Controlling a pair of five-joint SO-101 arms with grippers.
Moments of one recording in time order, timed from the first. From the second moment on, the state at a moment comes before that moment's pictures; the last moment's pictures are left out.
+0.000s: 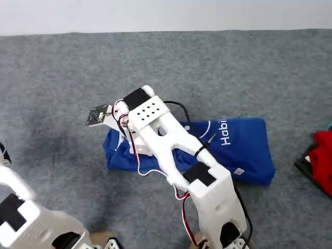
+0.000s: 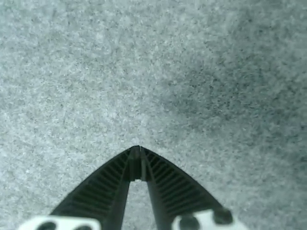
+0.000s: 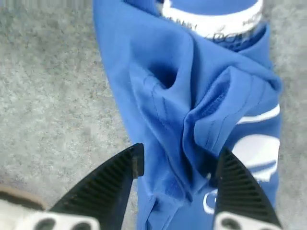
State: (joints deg) left arm -54.6 7.1 11.1 74.9 -12.6; right arm -41.3 33.8 -27.9 97.0 41.2
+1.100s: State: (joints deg) left arm -54.6 7.1 11.1 74.9 -12.6; right arm -29.9 44.0 -45.8 92.8 41.2
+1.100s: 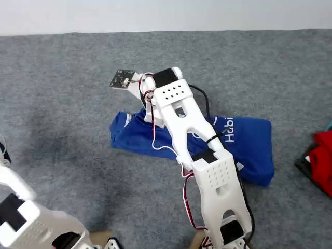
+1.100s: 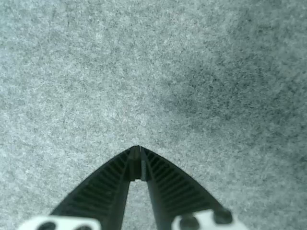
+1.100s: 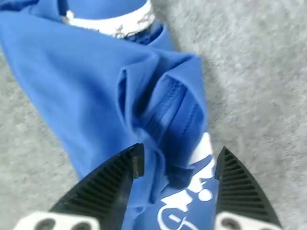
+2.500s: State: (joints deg) left arm -32.4 -5.0 11.1 83.8 -14.6; right arm -21.2 49.1 -53.0 95.9 31.4
